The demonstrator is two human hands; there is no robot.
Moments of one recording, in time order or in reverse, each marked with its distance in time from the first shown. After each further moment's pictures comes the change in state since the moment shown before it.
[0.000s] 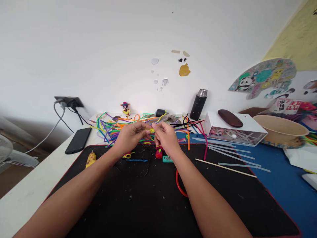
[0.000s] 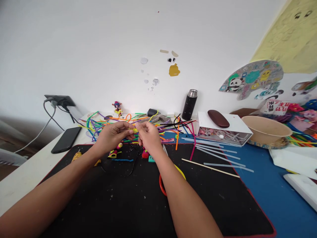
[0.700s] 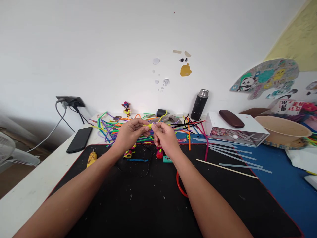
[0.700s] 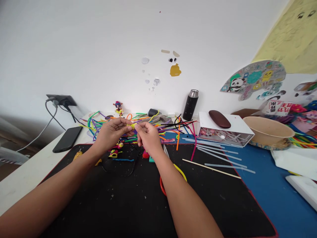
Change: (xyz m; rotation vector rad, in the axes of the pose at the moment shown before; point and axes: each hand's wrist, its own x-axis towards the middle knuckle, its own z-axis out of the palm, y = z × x) left_hand 0.004 0.006 0.000 -0.112 0.137 -0.052; right_hand -0.002 0.000 0.002 0.020 -0.026 0.027
